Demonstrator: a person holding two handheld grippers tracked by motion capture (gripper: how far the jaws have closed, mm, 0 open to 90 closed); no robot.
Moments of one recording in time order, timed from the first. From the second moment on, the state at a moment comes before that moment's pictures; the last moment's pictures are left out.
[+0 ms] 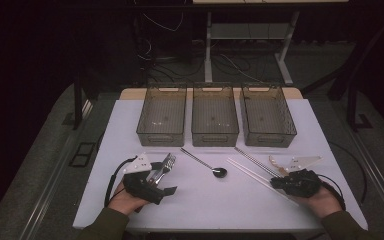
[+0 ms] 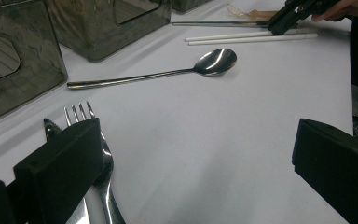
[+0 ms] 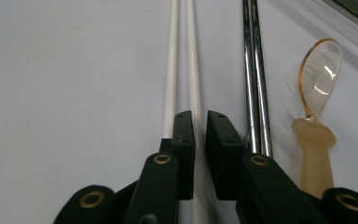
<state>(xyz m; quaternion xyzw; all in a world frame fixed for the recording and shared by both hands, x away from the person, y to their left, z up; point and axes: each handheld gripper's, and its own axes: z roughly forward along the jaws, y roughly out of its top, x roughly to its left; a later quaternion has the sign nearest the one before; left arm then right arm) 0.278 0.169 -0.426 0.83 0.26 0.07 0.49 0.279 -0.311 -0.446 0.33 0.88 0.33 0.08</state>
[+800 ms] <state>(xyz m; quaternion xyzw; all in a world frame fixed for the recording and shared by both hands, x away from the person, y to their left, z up) 0.279 0.169 -0.426 0.83 0.26 0.06 0.49 0.282 -0.312 -0.447 0.32 0.88 0.34 0.07</state>
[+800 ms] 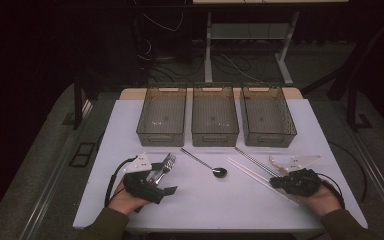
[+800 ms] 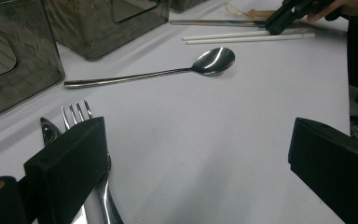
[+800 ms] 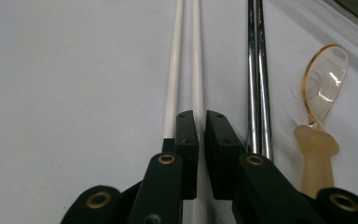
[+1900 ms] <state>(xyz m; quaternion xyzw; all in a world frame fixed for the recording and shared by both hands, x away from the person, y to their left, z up) 0.279 0.165 -0.430 0.83 0.27 0.06 0.49 0.293 -0.304 -0.398 0.30 0.87 0.39 0.07</state>
